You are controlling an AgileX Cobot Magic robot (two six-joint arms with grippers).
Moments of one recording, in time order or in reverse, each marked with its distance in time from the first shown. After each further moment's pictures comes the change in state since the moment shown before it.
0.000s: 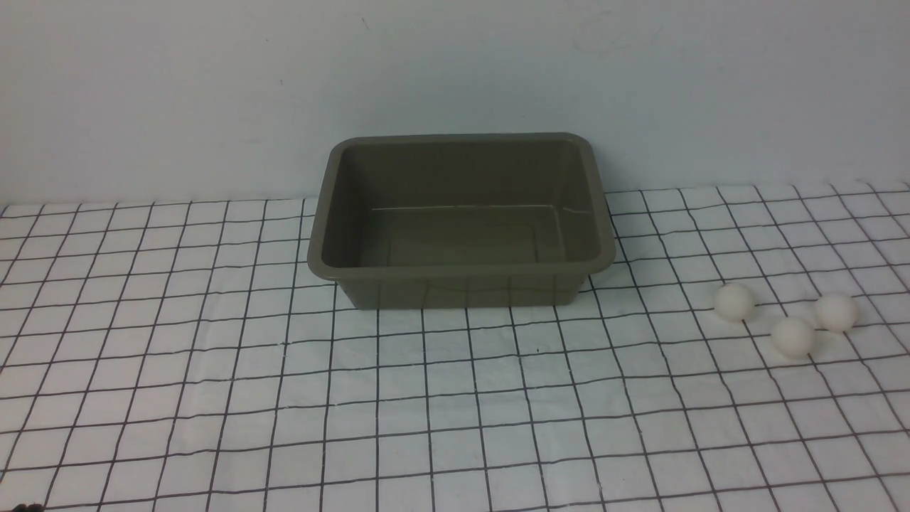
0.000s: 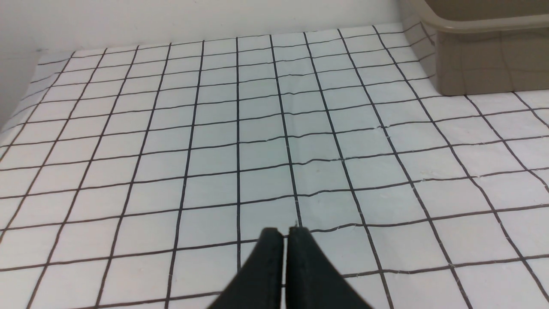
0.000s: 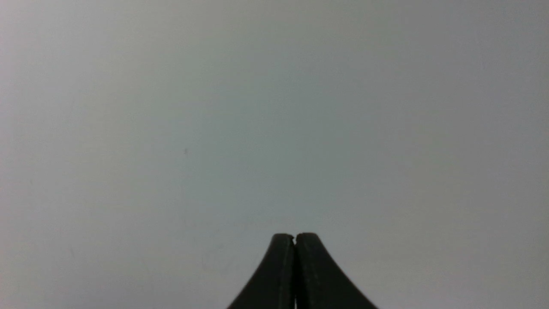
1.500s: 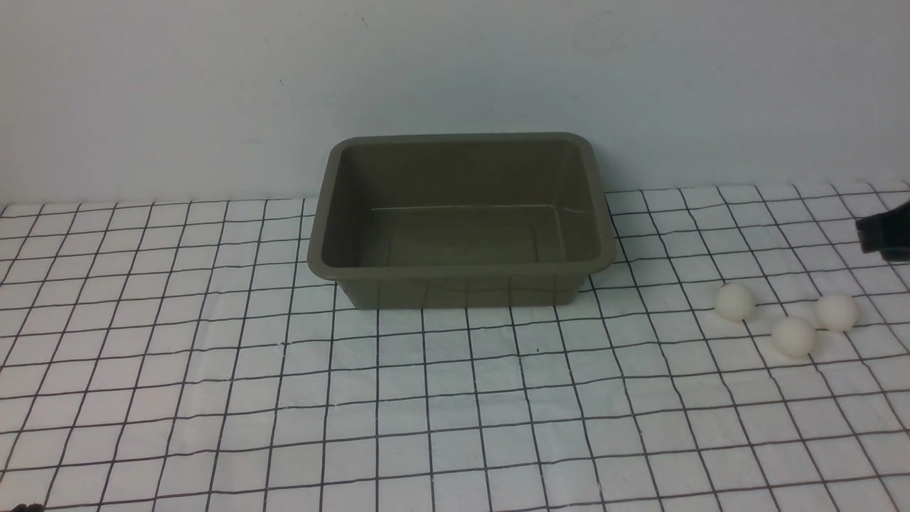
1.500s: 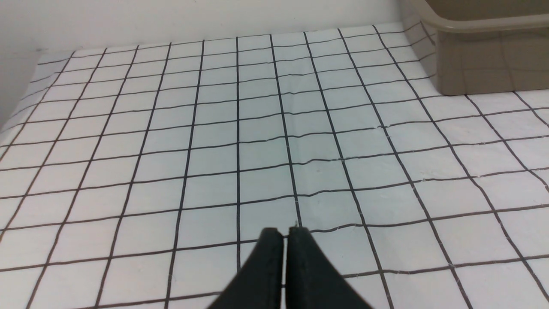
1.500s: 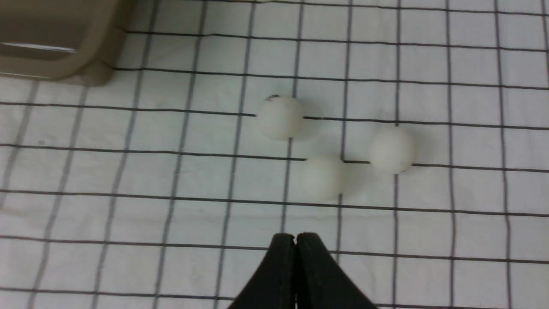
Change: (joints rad) right arm 0.000 1.197 -0.736 -0.153 0.777 0.038; left arm 0.000 0.000 0.000 0.000 0.000 0.000
